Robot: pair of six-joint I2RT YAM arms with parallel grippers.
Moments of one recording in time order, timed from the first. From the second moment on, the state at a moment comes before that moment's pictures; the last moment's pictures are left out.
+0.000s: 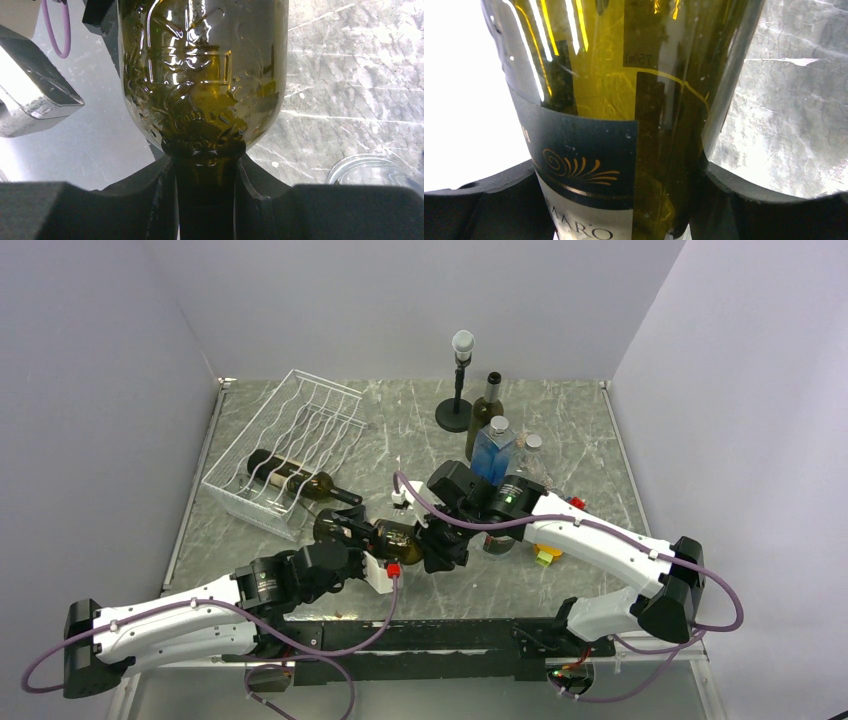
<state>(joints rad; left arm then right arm) -1.18 0.70 0.53 -0.31 -0.46 0.95 1.01 1.33 1.23 -0.91 -0.35 -0.02</state>
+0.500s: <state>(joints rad) -1.18 0.69 0.53 -0.23 -0.48 0.92 1.02 1.29 1.20 -0.87 -0.32 0.02</state>
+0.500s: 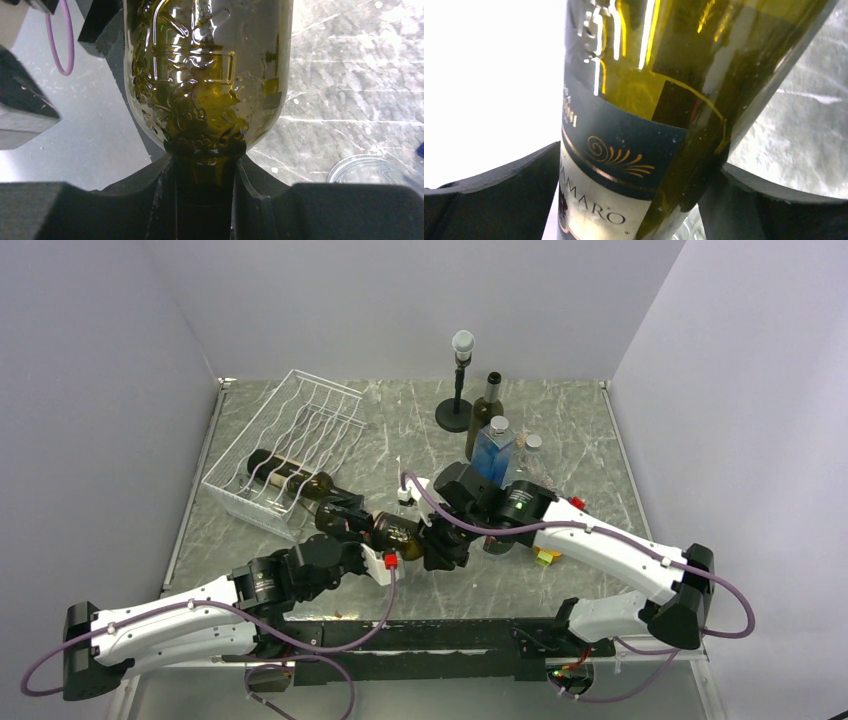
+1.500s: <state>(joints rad) -1.18 0.66 0.54 -0.20 -0.42 0.91 1.04 1.23 1.18 -0.84 -0.07 0.09</state>
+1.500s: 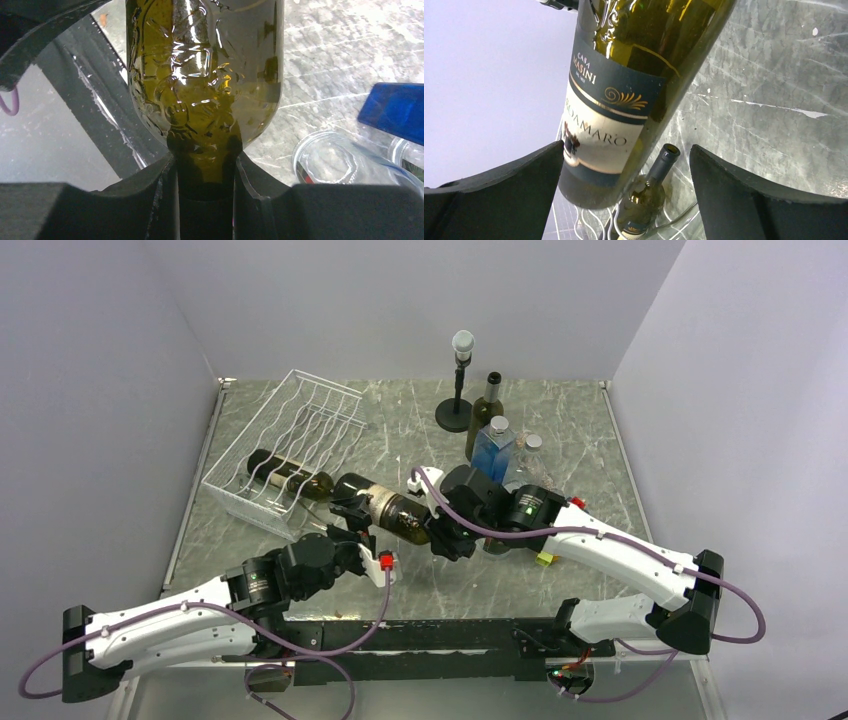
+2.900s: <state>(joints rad) -1.18 0.52 0.83 -0.17 -0.70 0.08 0.84 1.78 1.28 -0.46 -0.09 0.09</state>
